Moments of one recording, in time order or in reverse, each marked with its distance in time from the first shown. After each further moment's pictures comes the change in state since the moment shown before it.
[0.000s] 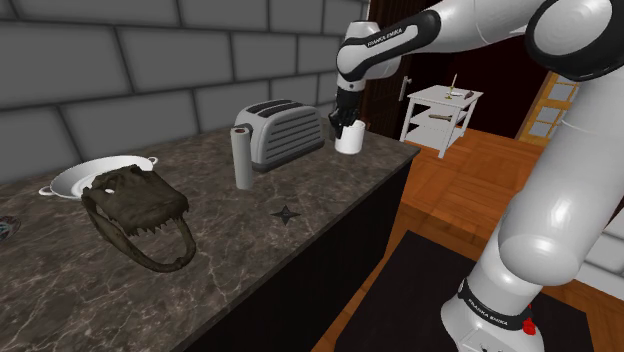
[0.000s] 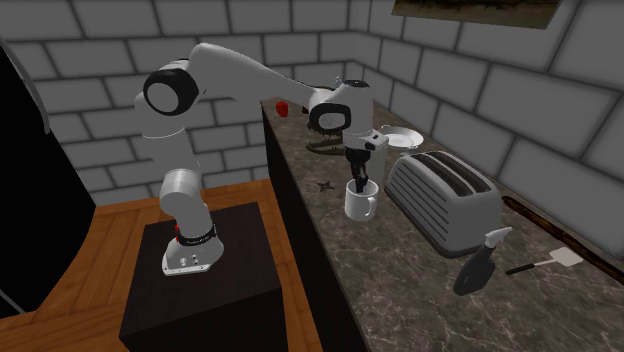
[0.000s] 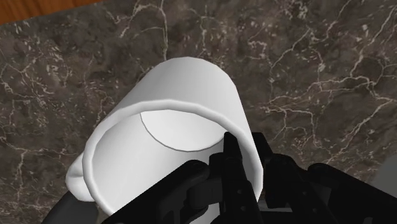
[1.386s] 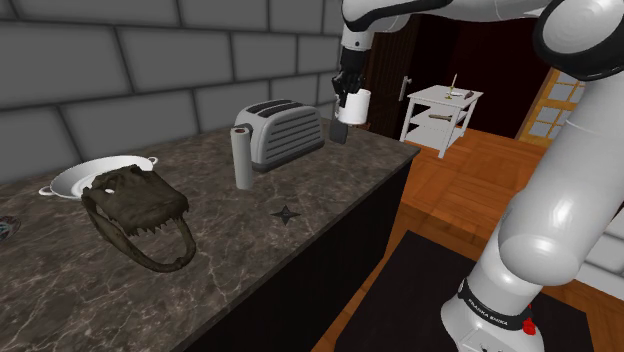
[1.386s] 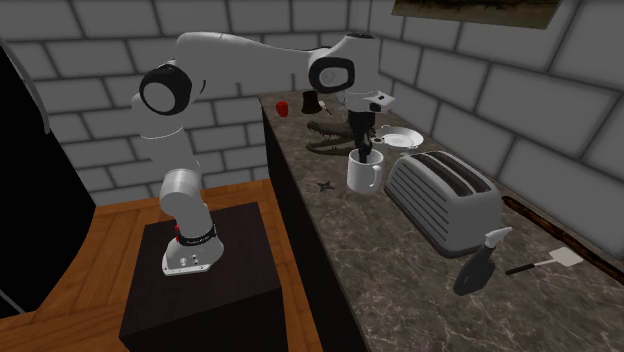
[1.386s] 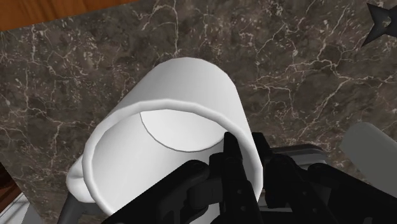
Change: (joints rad) arm 0.003 -0.025 0.003 0.256 -0.005 -0.280 0.003
